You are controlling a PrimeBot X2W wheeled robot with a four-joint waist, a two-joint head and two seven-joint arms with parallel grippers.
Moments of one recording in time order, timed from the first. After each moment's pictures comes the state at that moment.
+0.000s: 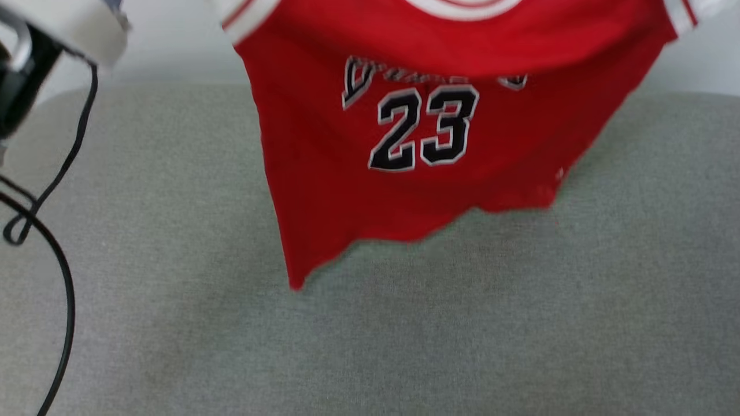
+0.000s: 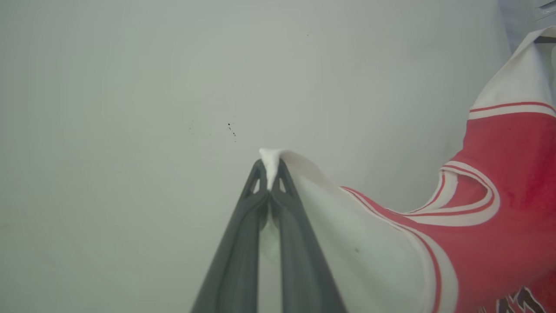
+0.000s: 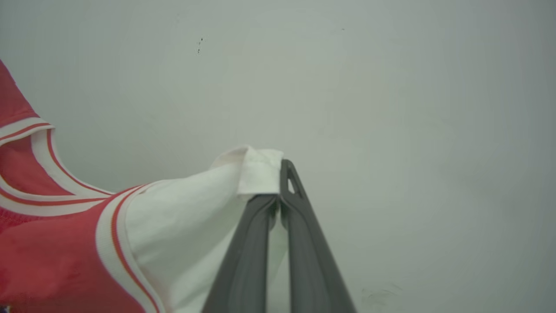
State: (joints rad) left arm -1.14 0.79 -0.61 0.00 -0.69 -0.02 0.08; right arm -0.93 -0.67 0.22 0.07 0.47 0.13 0.25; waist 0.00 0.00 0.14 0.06
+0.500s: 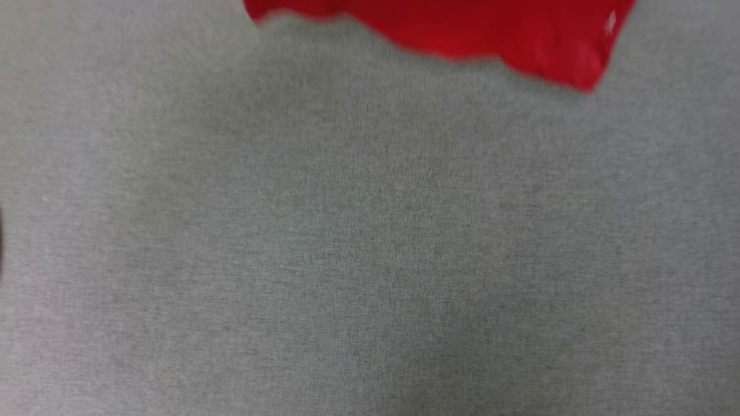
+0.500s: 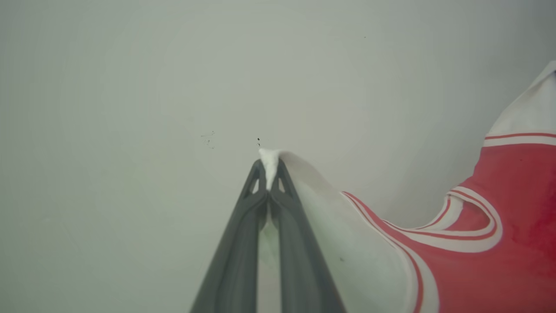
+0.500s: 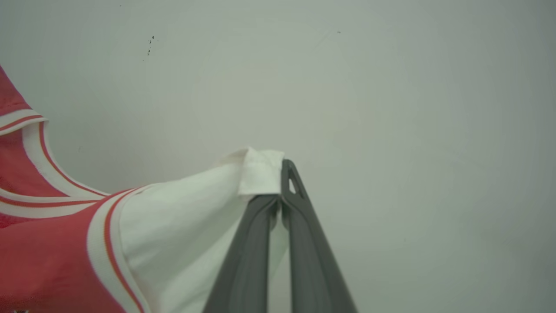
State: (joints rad) left arm -1.61 0.64 -0.57 0.33 -0.65 -0.09 0.02; right arm -1.53 -0.59 0.36 0.37 0.38 0.13 0.21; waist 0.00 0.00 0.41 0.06
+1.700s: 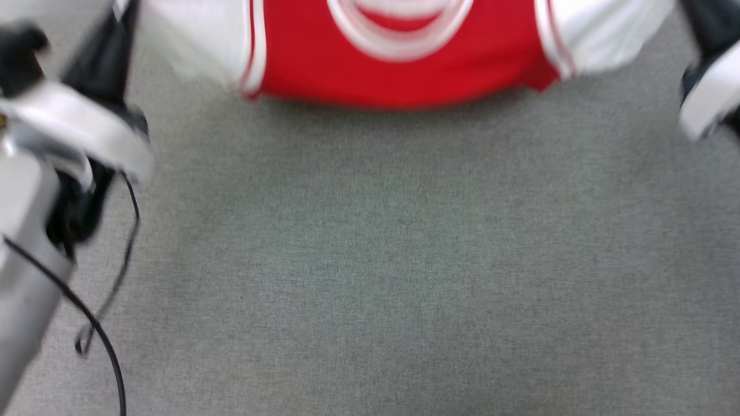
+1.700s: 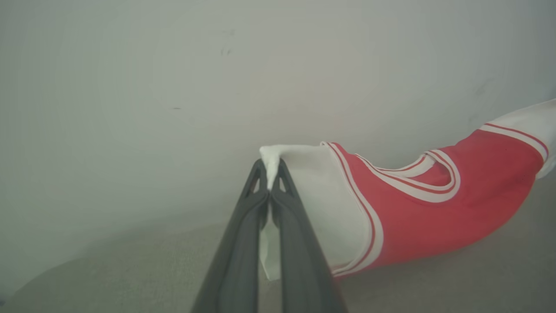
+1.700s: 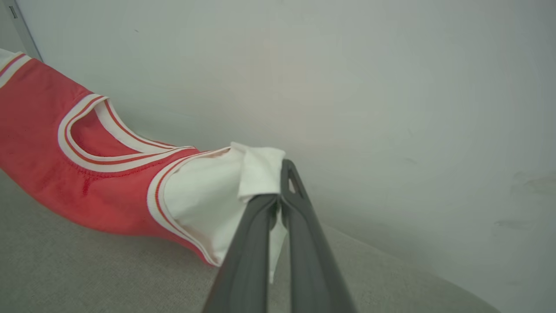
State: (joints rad) left arm -0.93 0.68 -0.61 0.39 -0.83 -0.06 -0.24; right arm -1.14 -0.63 0.76 0.63 0.77 0.13 -0.15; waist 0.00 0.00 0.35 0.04
